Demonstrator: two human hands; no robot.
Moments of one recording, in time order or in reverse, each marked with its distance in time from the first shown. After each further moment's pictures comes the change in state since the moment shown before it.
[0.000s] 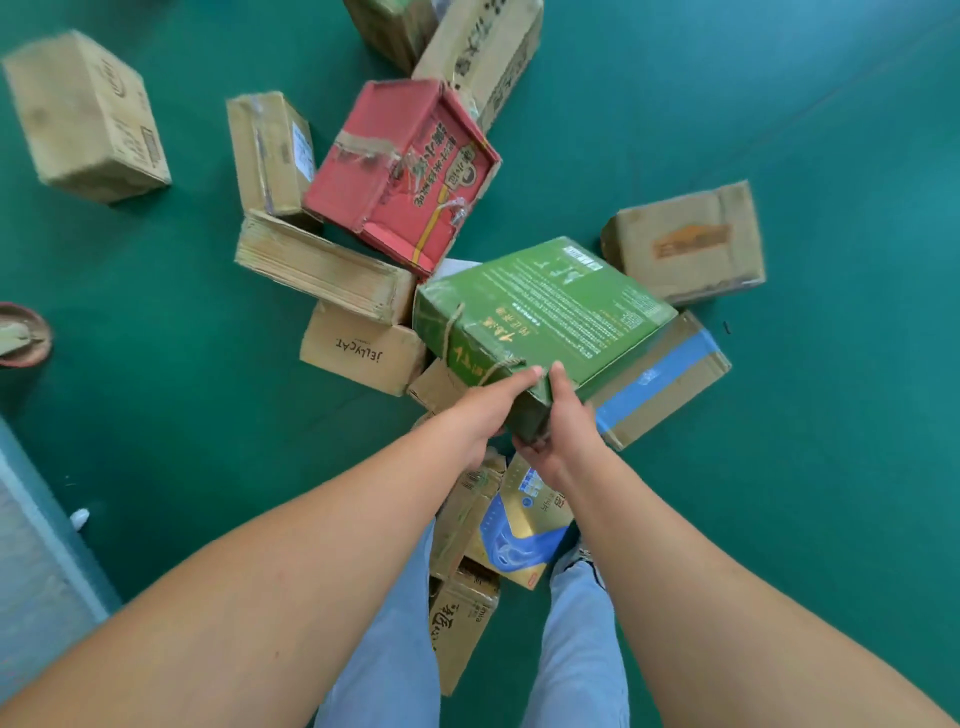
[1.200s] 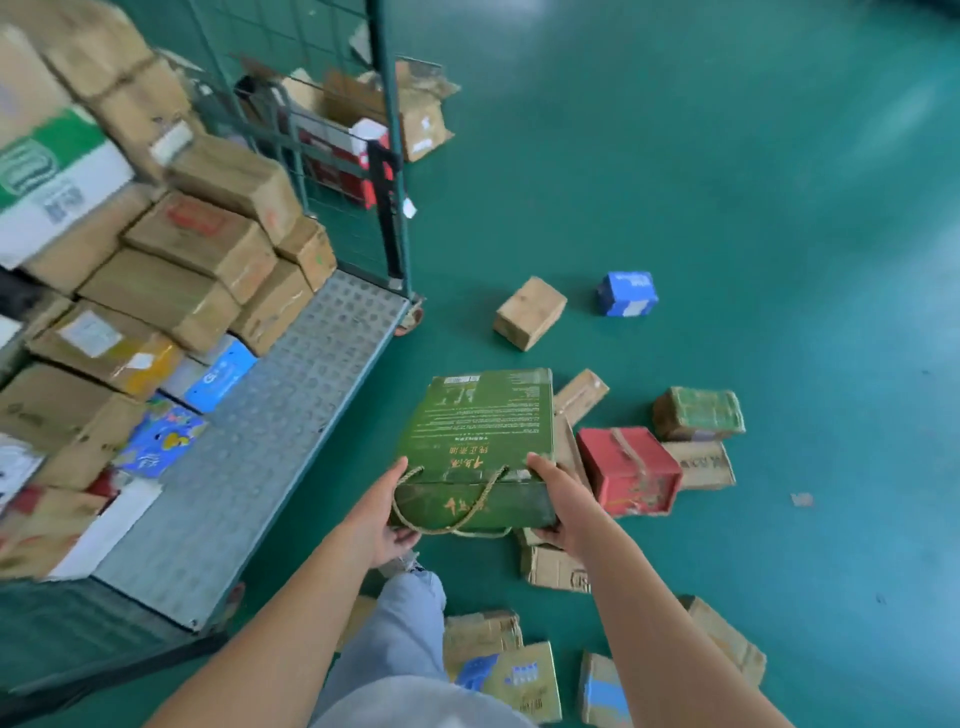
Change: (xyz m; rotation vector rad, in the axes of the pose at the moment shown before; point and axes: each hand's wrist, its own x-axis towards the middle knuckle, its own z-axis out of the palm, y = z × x) left_hand -0.426 -0.312 -0.329 -1.463 0.105 0.211; right_hand -0.501 0.187 0.159 -1.373 -0.429 -0.430
